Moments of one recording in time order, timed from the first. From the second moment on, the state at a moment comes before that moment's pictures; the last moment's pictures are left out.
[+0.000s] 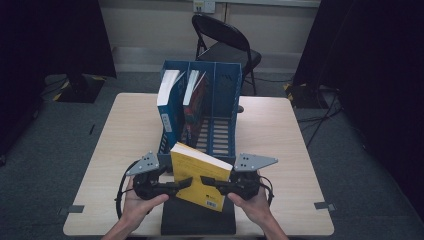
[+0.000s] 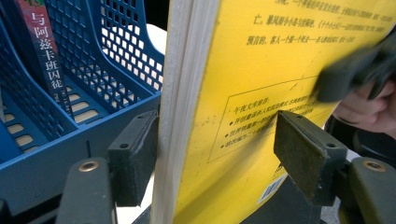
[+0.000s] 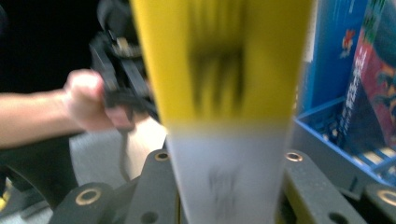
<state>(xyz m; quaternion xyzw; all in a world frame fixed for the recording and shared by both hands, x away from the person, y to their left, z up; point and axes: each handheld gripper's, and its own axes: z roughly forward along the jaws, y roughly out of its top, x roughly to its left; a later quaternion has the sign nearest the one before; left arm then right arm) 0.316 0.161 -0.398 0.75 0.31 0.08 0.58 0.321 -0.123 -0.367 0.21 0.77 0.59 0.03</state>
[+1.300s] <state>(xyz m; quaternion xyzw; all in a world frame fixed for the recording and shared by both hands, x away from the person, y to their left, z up) 0.317 0.210 -0.446 0.79 0.41 0.08 0.45 0.327 -0.122 -0.357 0.27 0.77 0.57 0.05</state>
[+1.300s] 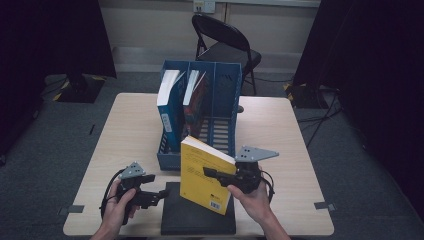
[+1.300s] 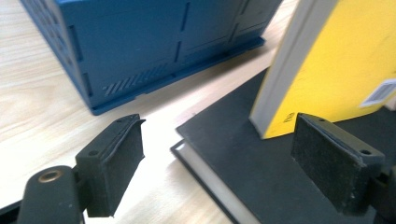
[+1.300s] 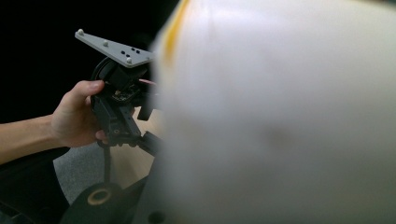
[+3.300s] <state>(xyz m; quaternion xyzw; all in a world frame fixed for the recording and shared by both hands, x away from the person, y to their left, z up) 0.316 0.214 -0.446 0.79 0.40 0.09 0.46 0.402 -0.109 -0.286 0.37 0.73 0.54 0.20</state>
